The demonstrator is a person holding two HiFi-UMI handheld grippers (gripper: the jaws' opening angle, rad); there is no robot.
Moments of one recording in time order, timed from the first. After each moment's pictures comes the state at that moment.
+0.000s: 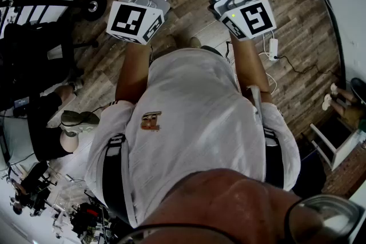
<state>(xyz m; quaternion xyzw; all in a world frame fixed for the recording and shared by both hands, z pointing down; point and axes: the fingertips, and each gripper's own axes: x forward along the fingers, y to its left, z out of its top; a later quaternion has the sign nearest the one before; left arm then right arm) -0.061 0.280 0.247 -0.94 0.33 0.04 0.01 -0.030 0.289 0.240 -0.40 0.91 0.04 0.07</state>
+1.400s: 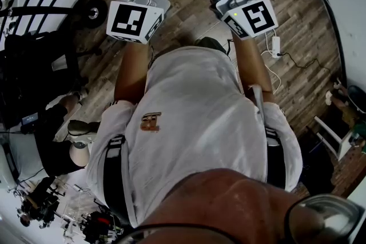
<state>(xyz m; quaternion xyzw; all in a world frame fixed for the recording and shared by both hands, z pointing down) -0.143 0.236 0.244 -0.94 0.32 0.04 0.04 -0.108 0.249 0.249 -0.43 0.90 0.05 0.05</state>
